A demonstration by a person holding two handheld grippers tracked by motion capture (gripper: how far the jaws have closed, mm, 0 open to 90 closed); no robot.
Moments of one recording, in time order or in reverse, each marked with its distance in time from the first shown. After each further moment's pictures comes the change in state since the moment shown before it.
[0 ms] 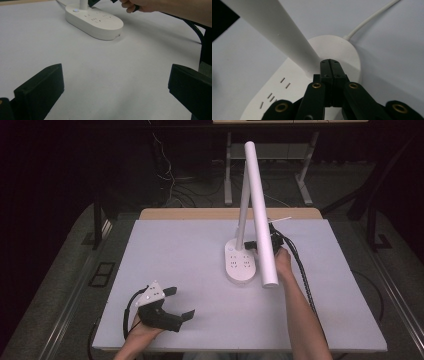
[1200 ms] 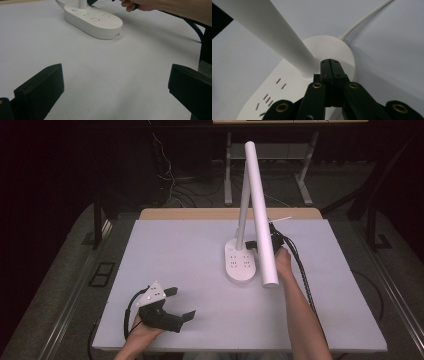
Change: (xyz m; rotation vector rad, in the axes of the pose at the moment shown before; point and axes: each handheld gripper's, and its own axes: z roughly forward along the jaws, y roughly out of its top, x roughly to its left) left arm -0.002 0.000 0.002 0.003 -0.001 0.000; right arm -0.001 0.000 -0.001 -0.002 -0.029 0.011
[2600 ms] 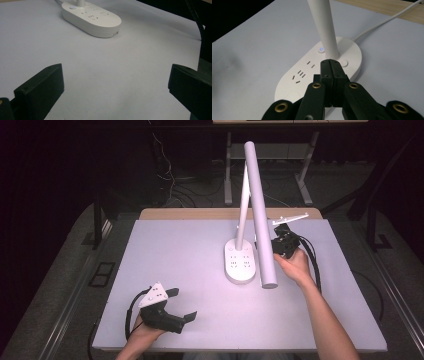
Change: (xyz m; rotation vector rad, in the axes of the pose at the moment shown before) left arm -0.002 -0.001 0.003 0.012 -0.004 0.003; right arm 0.037 -0.005 -0.071 -0.024 -0.003 -0.134
